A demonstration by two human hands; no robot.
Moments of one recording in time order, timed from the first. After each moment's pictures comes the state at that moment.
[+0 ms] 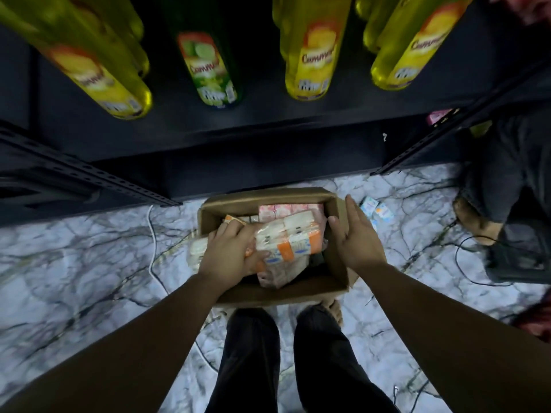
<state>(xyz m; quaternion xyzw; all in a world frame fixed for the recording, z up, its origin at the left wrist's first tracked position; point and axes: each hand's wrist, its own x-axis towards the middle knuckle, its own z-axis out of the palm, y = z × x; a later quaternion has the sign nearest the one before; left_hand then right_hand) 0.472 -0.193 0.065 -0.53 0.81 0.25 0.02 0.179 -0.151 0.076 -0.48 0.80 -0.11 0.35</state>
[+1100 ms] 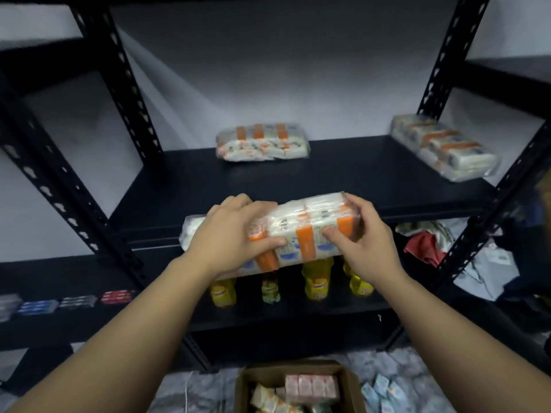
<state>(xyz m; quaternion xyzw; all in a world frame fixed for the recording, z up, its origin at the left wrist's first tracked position) 0.495 -0.323 0.631 -0.44 0.86 0.03 -0.24 0.224 -0.263 0.594 -0.58 0.56 -0.54 0.25</state>
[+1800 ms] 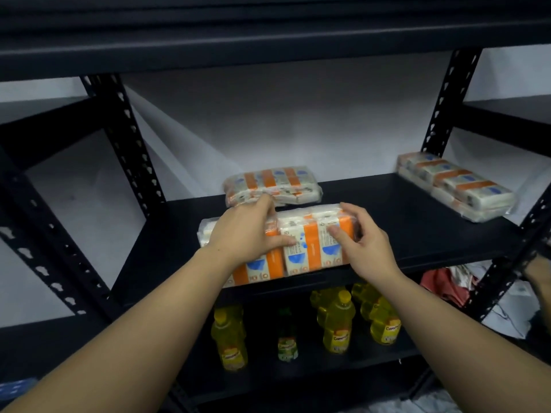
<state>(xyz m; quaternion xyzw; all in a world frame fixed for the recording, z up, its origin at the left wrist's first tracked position) 0.492 -0.442 0.690 -0.49 0.86 -0.01 -0.16 0.250 -0.373 0.627 -0.55 0.60 -0.52 0.26</state>
